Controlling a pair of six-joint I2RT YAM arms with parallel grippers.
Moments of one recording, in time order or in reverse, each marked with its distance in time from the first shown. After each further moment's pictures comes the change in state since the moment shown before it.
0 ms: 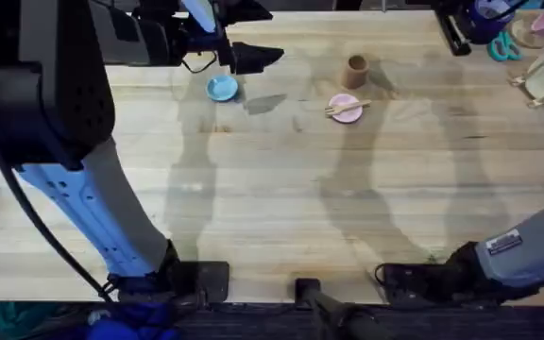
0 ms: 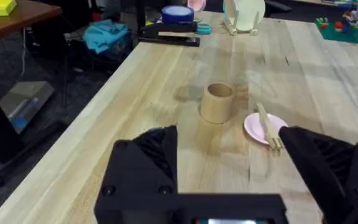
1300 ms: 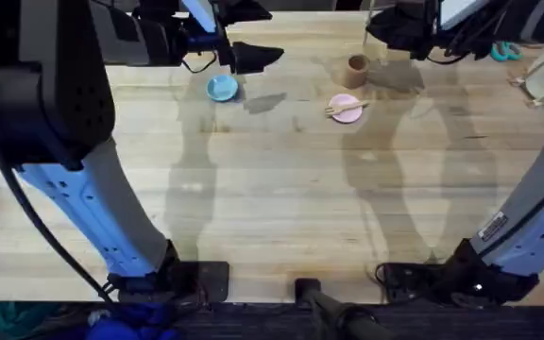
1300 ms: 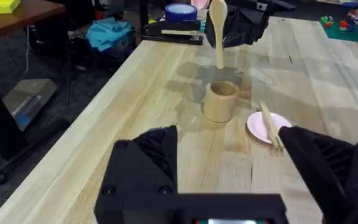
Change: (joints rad) left arm 0.000 0.000 0.000 0.000 -0.015 0.000; right arm -0.048 0.352 0.000 0.204 -0.426 -0.270
